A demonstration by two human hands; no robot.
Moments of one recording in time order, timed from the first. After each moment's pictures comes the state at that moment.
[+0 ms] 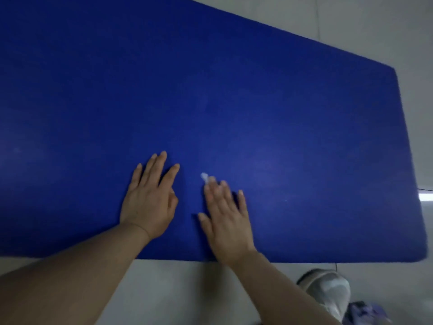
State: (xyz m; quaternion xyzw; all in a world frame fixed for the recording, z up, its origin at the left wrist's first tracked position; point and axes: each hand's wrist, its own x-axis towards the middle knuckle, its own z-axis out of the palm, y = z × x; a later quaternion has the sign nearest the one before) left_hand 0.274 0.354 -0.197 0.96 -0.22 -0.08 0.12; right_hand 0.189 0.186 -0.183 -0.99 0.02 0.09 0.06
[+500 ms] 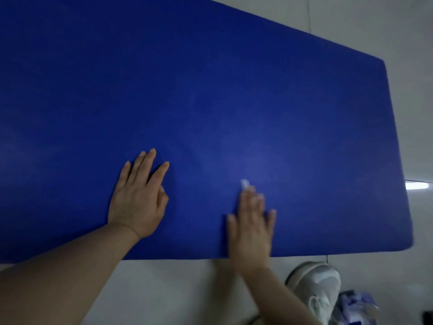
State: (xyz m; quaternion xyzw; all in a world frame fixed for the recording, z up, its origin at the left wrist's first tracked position) left_hand 0.279 0.356 -0.197 0.96 -0.22 -0.09 0.13; right_hand 0.146 0.156 -0.187 -0.97 0.22 0.07 0.06
